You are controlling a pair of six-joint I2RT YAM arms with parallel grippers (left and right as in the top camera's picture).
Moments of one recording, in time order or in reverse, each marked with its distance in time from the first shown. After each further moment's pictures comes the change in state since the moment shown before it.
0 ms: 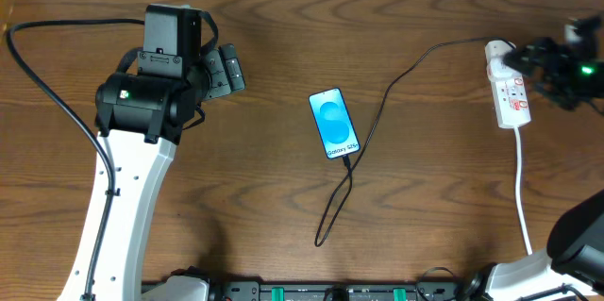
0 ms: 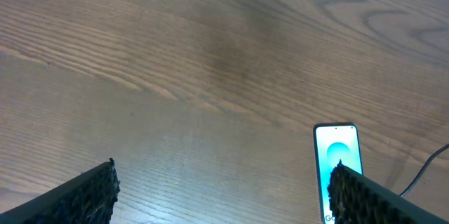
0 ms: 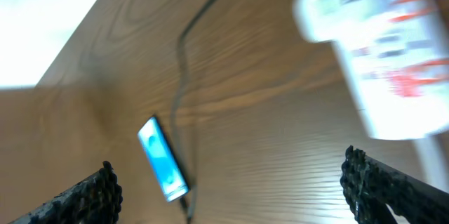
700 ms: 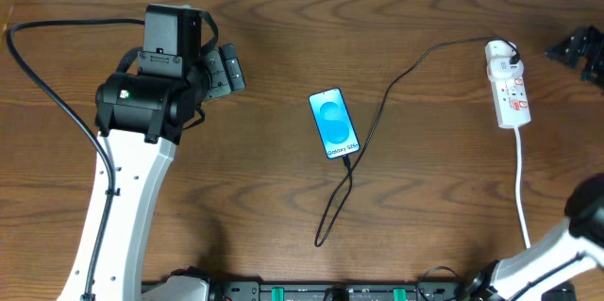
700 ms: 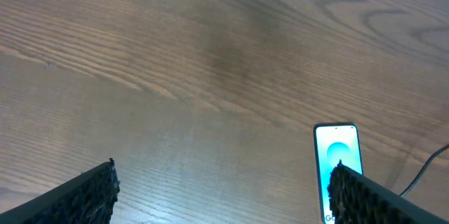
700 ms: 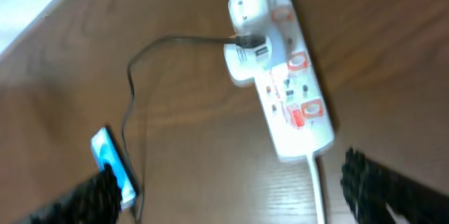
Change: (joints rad) left arm 0.000 0.000 0.000 0.000 0.000 0.000; right arm -0.104 0.262 0.441 -0.286 0.101 -0.229
